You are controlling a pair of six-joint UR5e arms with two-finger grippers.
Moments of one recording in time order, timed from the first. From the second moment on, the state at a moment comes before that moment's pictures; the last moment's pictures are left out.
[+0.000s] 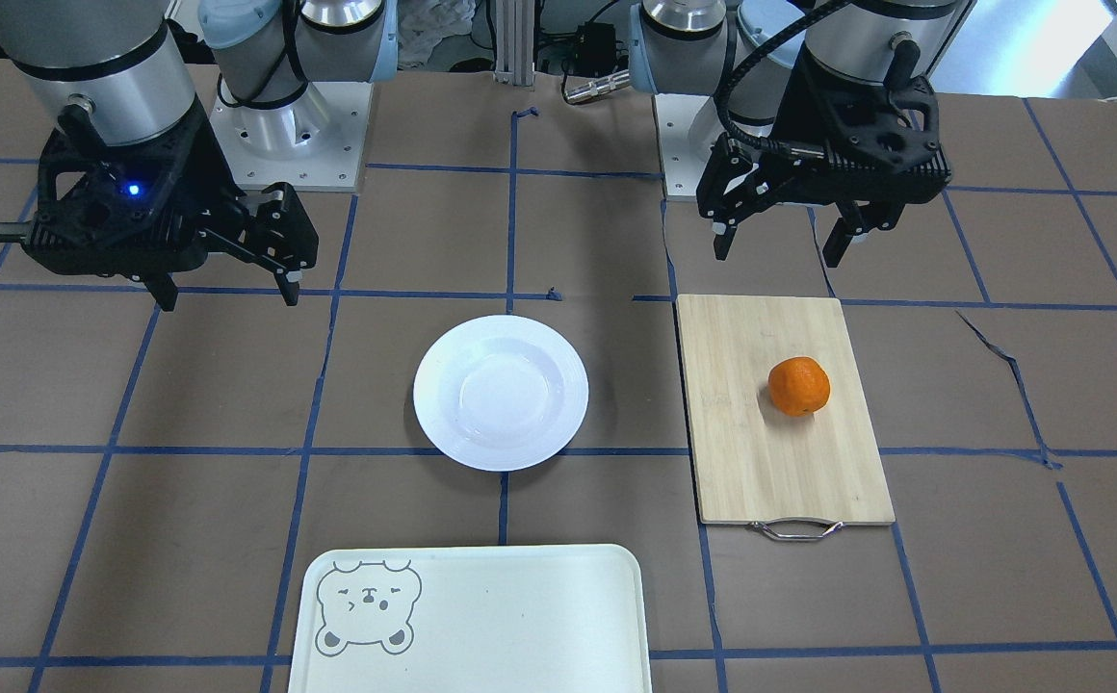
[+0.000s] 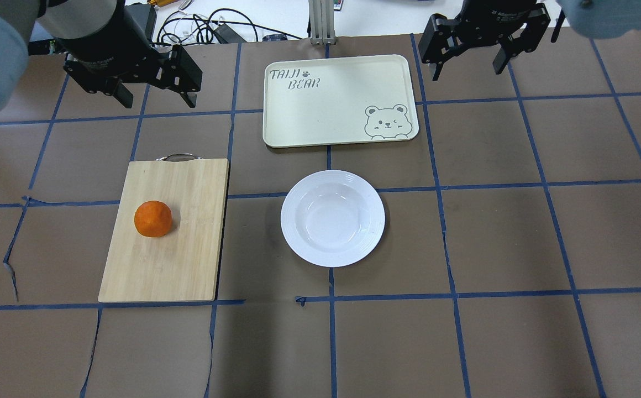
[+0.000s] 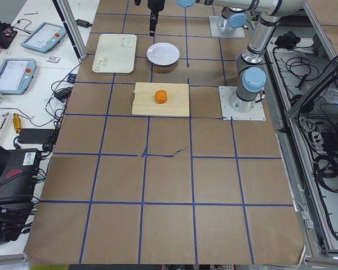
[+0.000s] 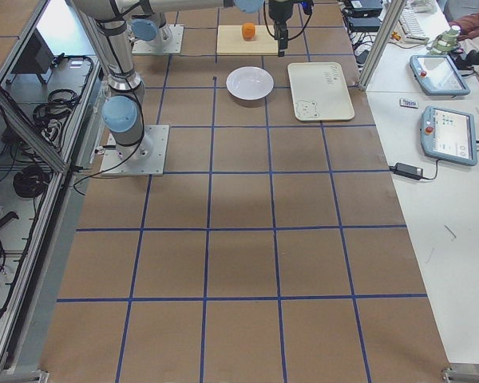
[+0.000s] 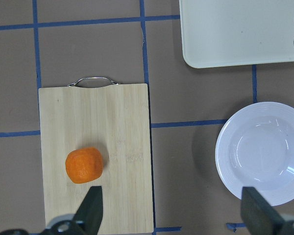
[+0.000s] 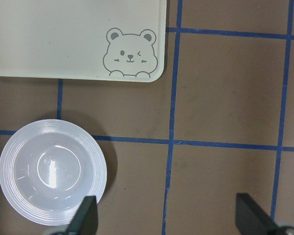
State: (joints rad) left arm -1.61 -1.58 -1.49 -1.53 1.59 0.00; right arm 1.63 -1.44 1.39 -1.63 -1.57 -0.02
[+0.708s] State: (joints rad) left arm -1.60 -1.58 -1.49 -1.52 1.58 0.00; right arm 1.62 -1.42 1.41 -1.69 -1.57 -0.06
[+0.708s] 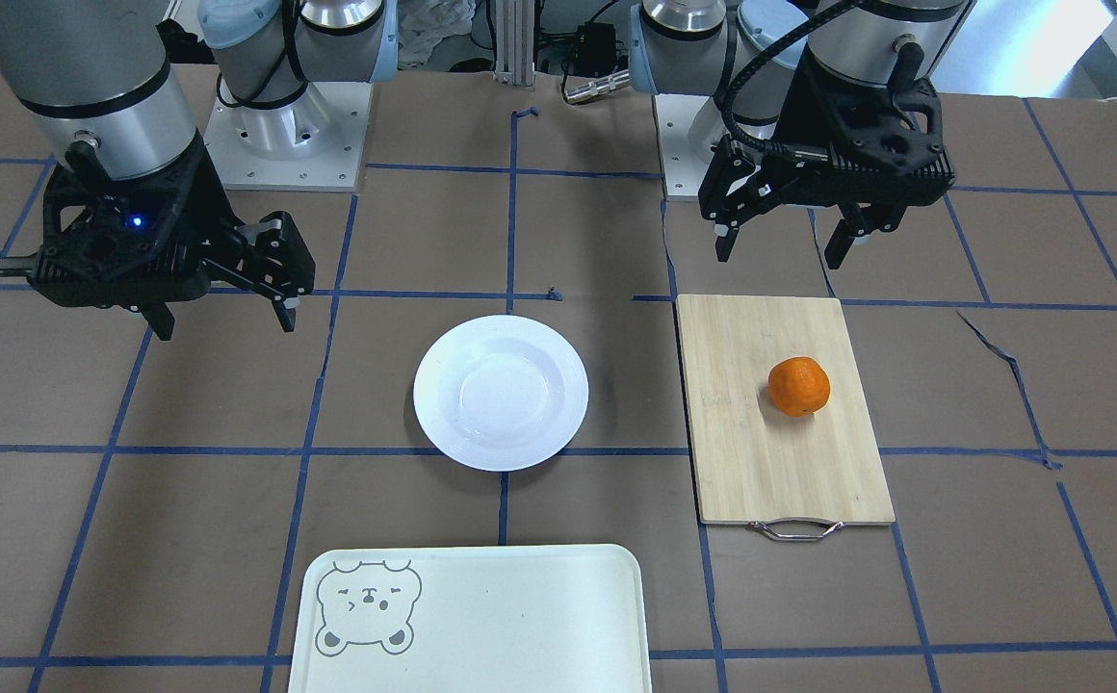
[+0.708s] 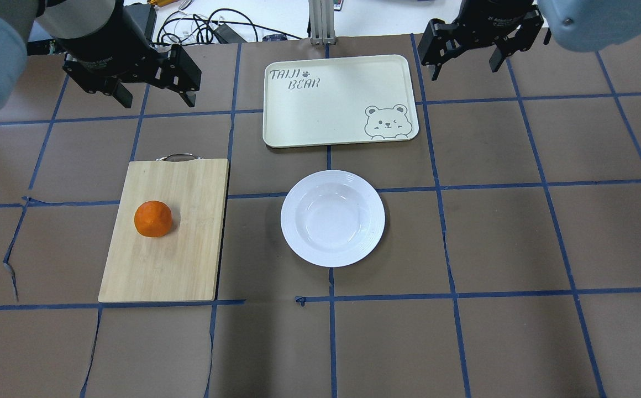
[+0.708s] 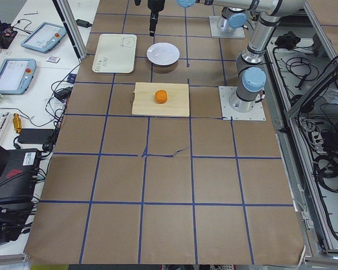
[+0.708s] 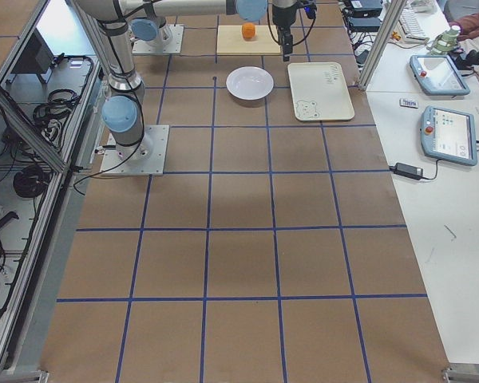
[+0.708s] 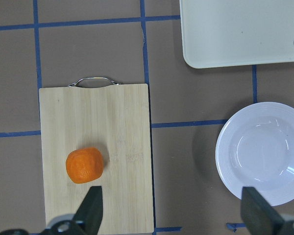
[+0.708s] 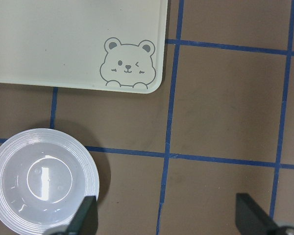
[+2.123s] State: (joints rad) left arm -1.39 -1.65 -1.72 -1.52 1.61 0.02; right arm 1.62 -1.42 1.41 -1.68 -1.57 -0.06
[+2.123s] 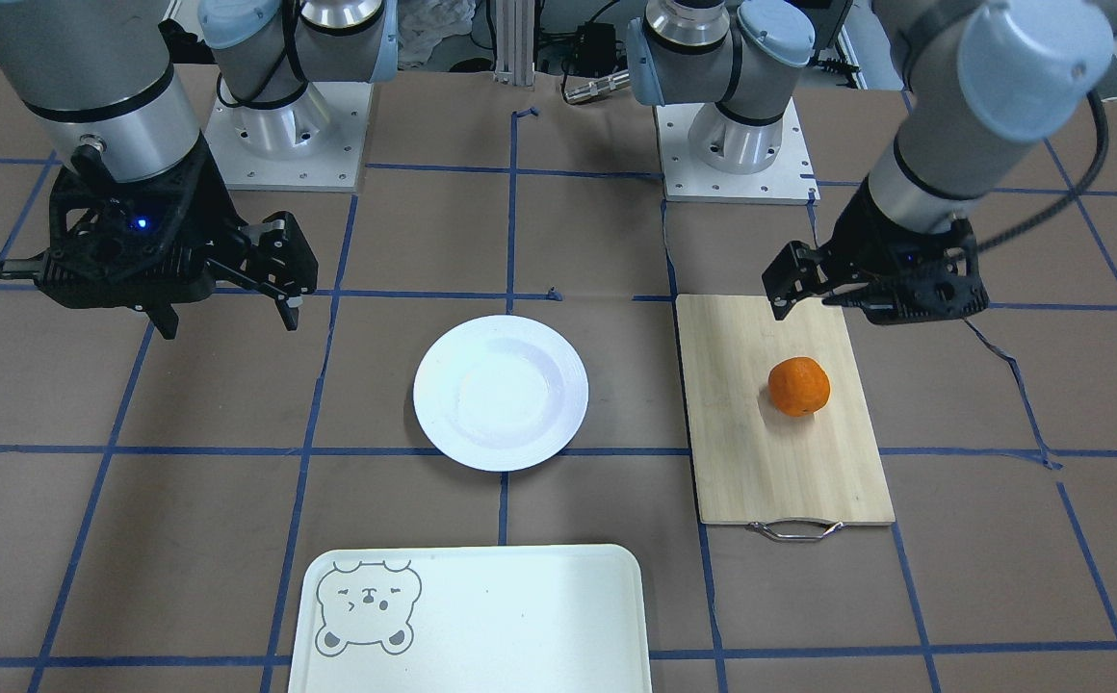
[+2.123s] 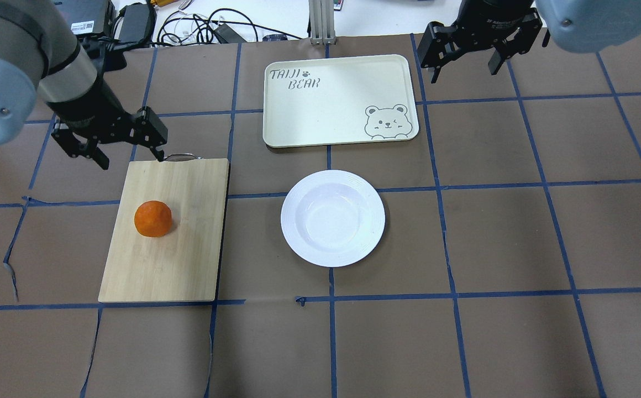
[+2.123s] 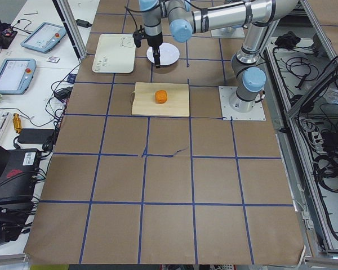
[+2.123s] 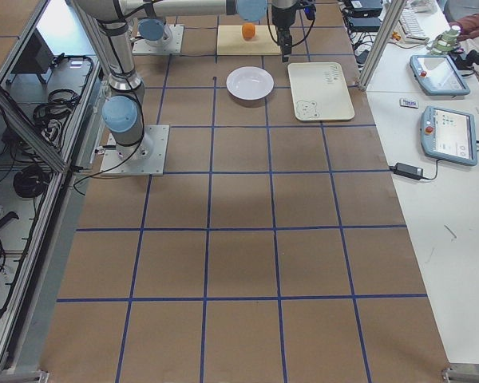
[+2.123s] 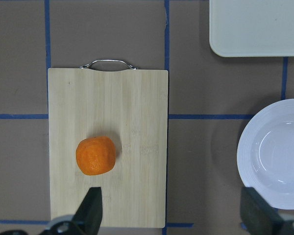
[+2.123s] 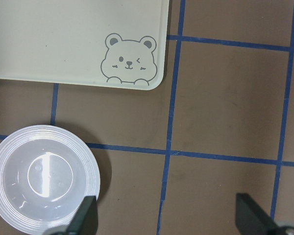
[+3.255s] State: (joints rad) left arm -1.34 -1.95 -1.80 -1.33 1.66 0.04; right arm 1.62 -1.43 1.41 -1.68 -1.58 -0.06
